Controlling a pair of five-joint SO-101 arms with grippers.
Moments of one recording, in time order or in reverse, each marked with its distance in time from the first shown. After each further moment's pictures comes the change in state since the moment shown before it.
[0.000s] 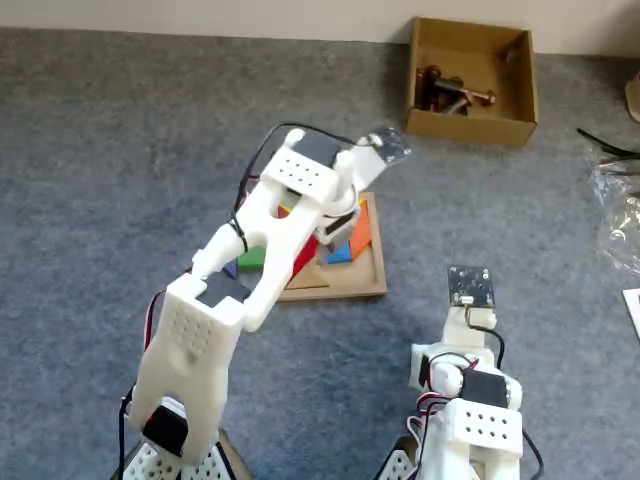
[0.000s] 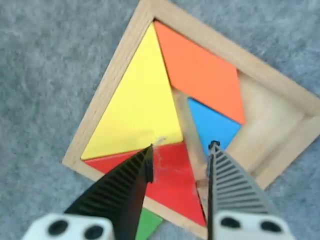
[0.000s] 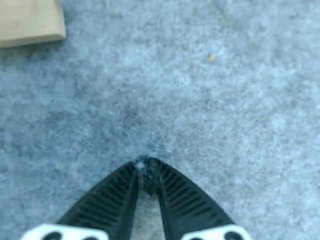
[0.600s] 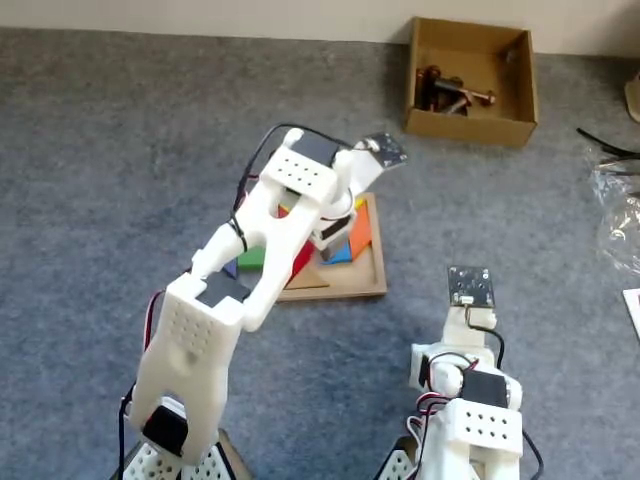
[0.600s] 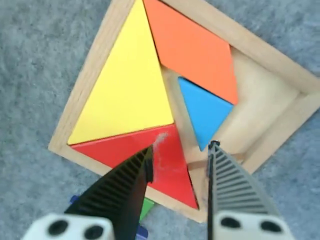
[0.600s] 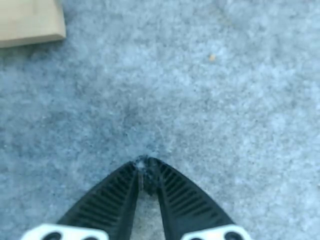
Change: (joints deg) left arm 0.1 0.0 0.0 4.4 0.0; right arm 0.0 0.0 0.0 0.0 0.0
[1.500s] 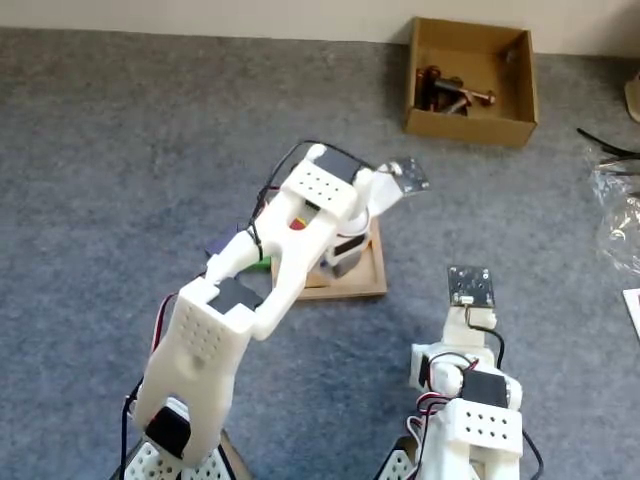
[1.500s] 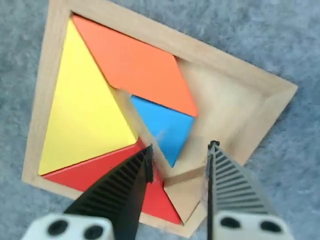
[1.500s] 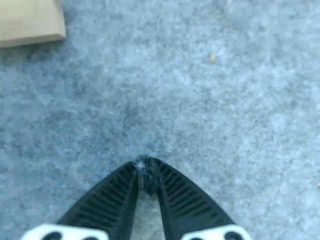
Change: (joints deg) left arm 4.3 0.1 3.6 -3.7 -2.8; right arm 0.0 0.0 0.0 0.0 0.0
